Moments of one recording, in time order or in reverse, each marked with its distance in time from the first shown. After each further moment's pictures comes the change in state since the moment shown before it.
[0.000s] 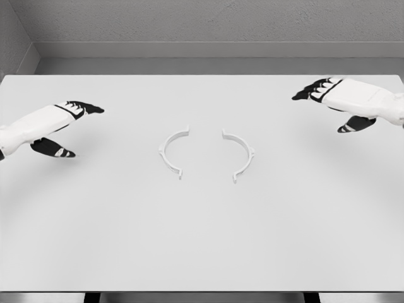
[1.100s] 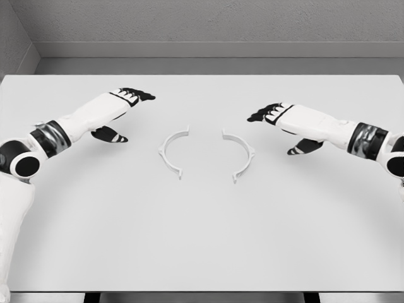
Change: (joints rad) left arm -0.087 -0.380 0.080 0.022 -0.338 -0.001 -0.006; right arm 0.071 0.206 0.034 0.046 0.009 -0.005 -0.074
